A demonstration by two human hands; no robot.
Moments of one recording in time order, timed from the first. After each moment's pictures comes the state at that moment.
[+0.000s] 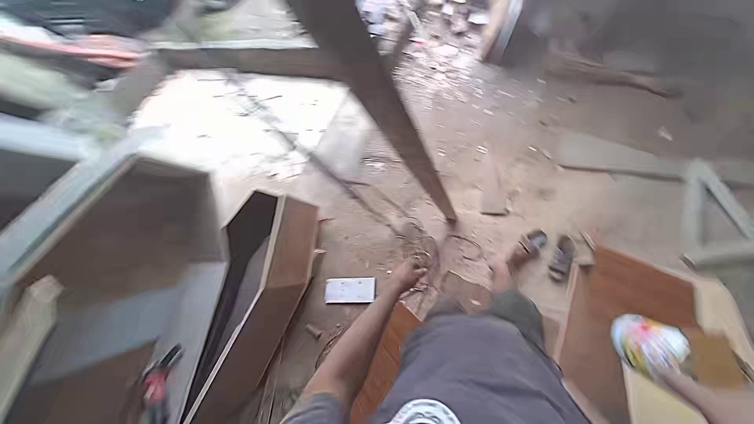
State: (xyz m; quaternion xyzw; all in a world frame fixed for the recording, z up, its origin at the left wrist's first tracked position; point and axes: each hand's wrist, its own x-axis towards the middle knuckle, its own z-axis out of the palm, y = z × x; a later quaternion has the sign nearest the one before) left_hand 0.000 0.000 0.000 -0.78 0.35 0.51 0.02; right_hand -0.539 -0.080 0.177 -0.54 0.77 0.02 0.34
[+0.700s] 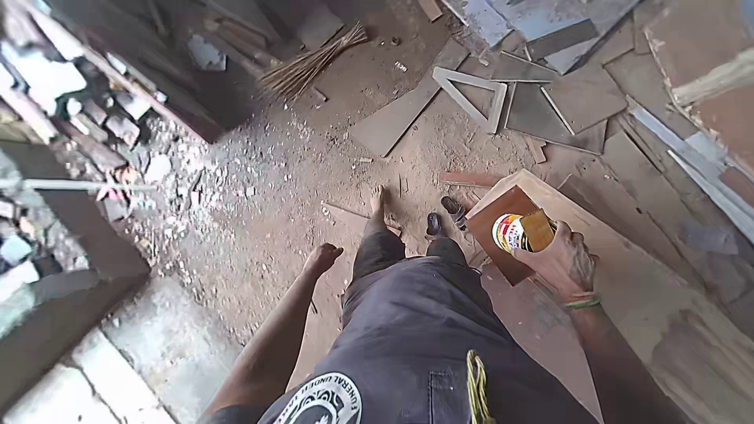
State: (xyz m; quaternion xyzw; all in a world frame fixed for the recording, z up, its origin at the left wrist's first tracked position) left_hand -0.149 -0.664 -0.089 -0.62 0.58 0.43 0.32; right_hand -0.611 -0.329 0.109 -0.16 0.95 0.07 0.25
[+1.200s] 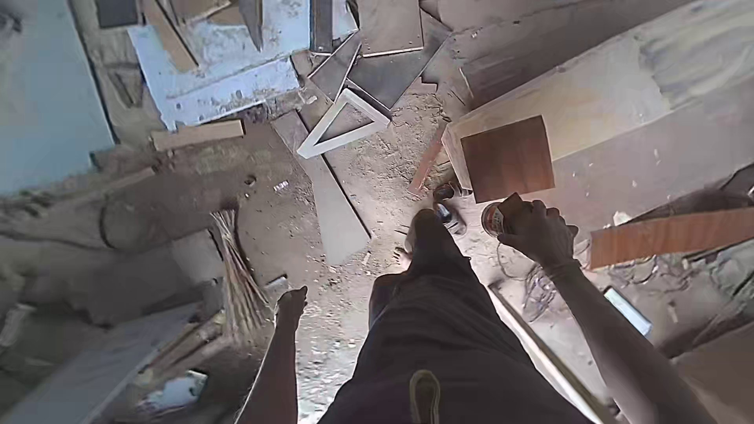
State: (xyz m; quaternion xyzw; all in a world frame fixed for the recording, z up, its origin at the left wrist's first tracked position) left_hand -0.509 -1.084 -0.140 -0.42 0.79 0.23 0.38; right_hand -0.534 -0.454 0.066 0.35 0.88 -0.04 0.33
